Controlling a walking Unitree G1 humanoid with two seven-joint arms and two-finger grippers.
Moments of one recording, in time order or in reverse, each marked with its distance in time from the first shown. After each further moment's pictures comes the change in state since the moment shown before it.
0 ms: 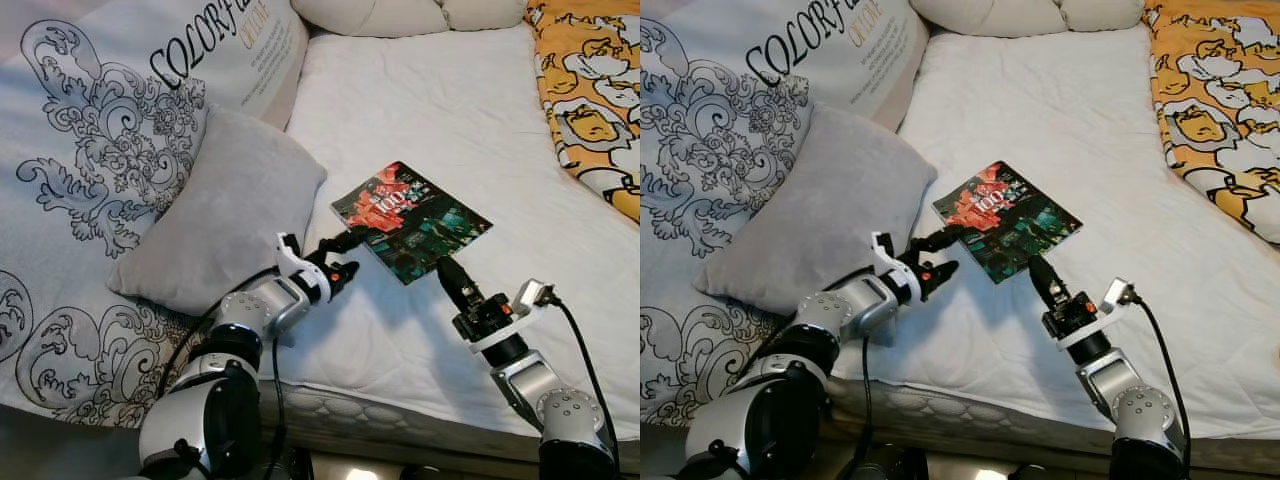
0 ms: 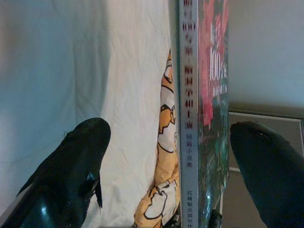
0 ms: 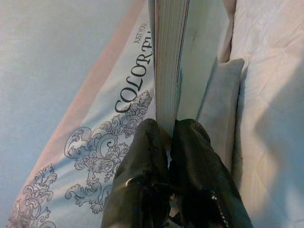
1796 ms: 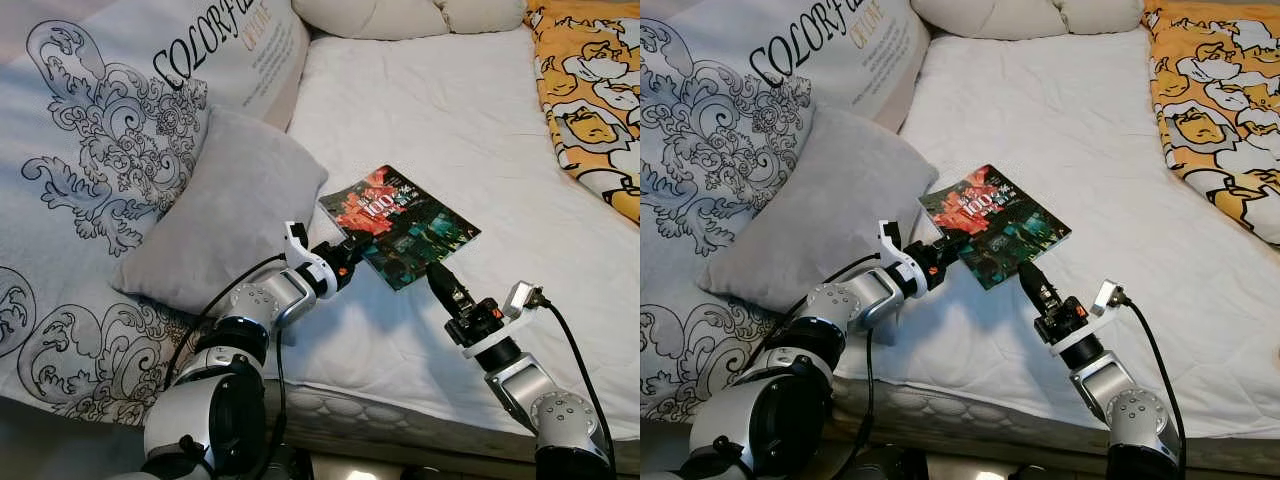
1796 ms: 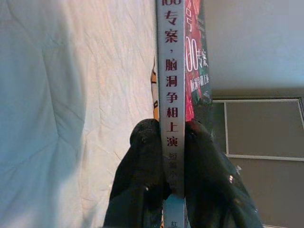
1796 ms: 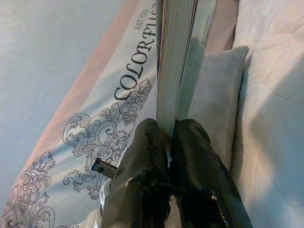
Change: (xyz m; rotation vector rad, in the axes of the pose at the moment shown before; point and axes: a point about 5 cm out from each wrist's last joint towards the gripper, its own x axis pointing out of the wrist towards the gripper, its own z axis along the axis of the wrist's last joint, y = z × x) left arm 0.008 -0.013 -0.004 0.101 0.025 -0.057; right arm 0.000 0.001 -0.009 -0.021 0.044 -0.003
